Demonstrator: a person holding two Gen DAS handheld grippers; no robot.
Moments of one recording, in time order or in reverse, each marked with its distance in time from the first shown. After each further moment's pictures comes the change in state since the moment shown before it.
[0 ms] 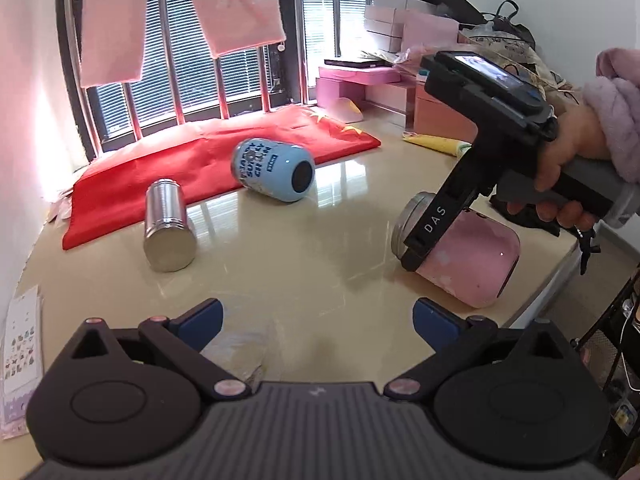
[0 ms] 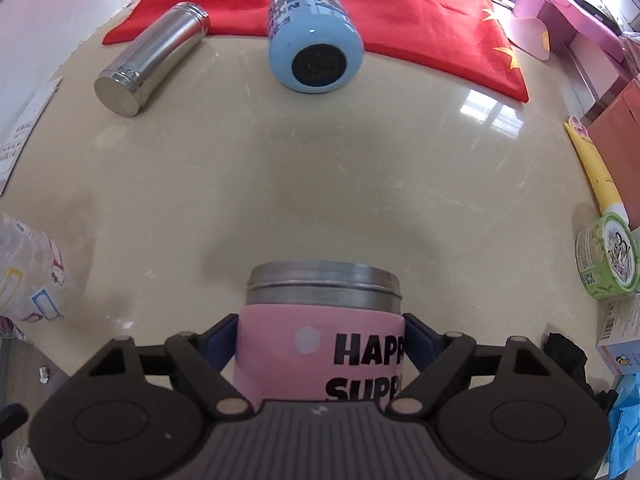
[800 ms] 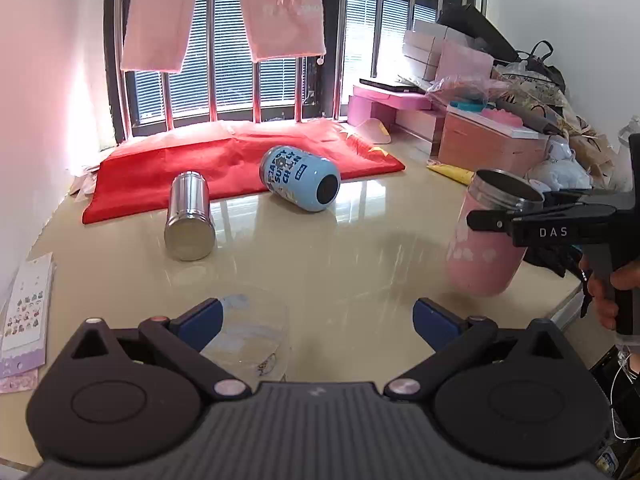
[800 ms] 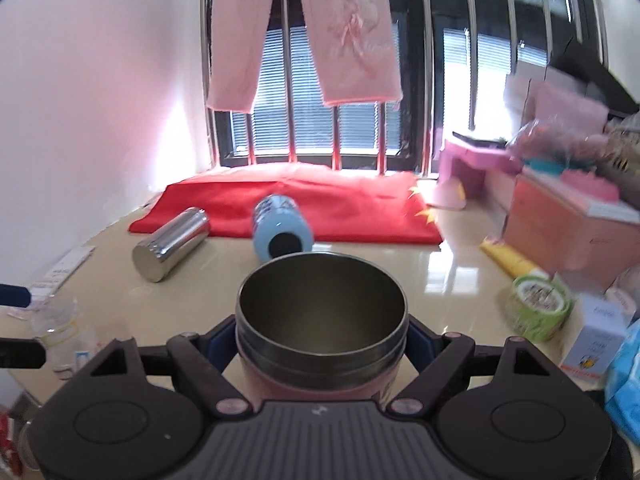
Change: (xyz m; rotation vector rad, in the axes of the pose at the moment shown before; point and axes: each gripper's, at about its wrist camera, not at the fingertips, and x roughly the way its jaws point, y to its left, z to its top) left arm -0.014 0.010 -0.004 -0.137 -0.045 0.042; right arm -0.069 -0.028 -0.114 0.098 -0.749 -0.030
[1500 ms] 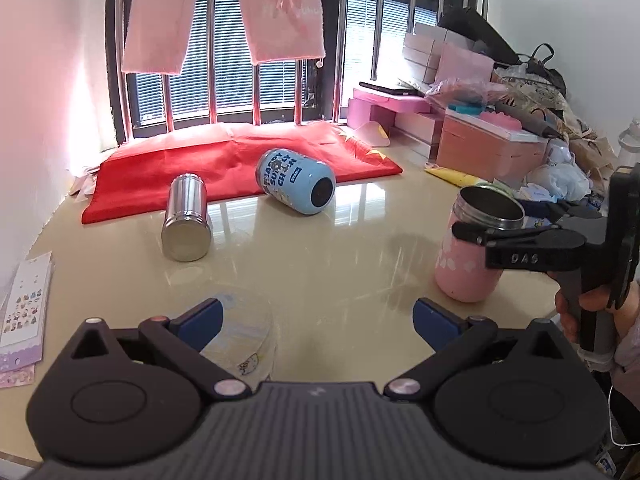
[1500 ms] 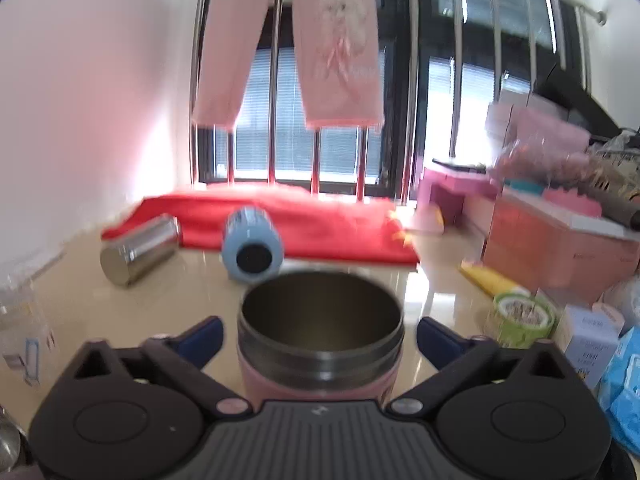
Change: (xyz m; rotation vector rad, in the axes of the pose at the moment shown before) left arm -0.007 -0.010 0.001 -0.010 -0.012 0.005; right arm 0.012 -0.007 -0.026 -0.031 -0.132 -0.063
